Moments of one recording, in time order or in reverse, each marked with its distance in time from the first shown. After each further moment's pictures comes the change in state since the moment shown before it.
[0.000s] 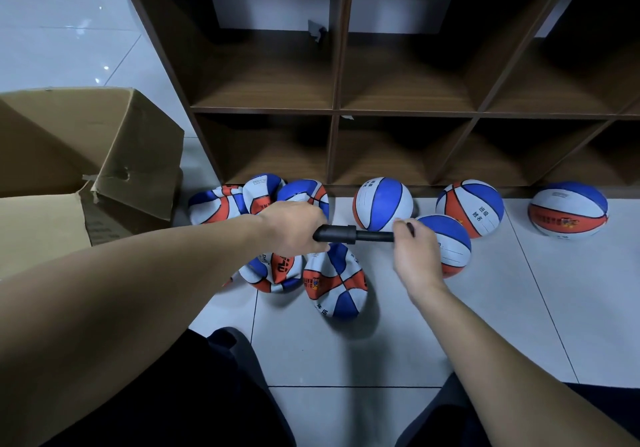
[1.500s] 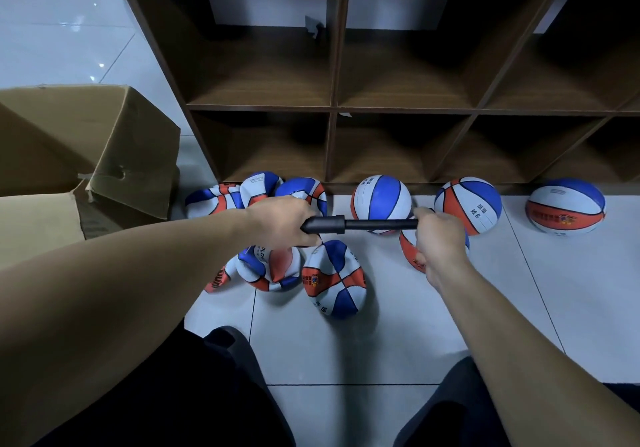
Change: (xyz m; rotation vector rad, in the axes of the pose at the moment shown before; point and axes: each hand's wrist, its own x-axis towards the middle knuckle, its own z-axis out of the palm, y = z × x) left_hand -0.003 -0.016 -0.002 -0.092 0.025 -0.022; right_hand 0.020 -0.022 -0.025 0.120 0.113 0.264
